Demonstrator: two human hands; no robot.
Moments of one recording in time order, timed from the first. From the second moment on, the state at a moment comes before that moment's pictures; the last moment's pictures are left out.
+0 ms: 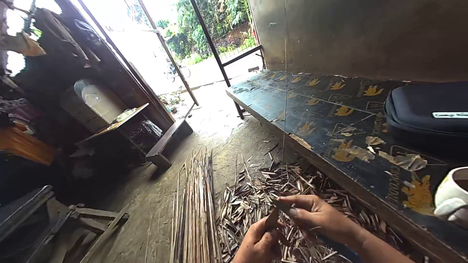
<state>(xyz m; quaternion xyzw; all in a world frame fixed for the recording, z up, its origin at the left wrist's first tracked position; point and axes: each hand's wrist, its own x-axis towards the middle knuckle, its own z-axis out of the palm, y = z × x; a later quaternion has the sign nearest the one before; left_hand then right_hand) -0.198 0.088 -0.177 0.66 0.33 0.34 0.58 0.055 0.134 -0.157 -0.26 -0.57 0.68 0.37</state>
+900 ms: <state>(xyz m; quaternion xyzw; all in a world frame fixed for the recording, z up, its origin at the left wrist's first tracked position) -0.212 0.087 -0.180 0.62 0.29 0.33 0.65 0.056 0.139 -0.155 -0.24 -0.60 0.68 0.34</state>
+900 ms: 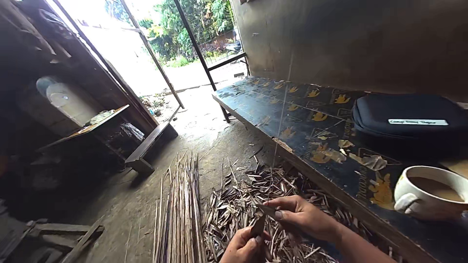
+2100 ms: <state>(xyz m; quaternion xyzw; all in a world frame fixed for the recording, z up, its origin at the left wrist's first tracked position) -0.200 0.078 -0.180 0.66 0.46 0.37 0.46 0.048 0.127 -0.146 -0.34 -0.51 0.68 0.40</state>
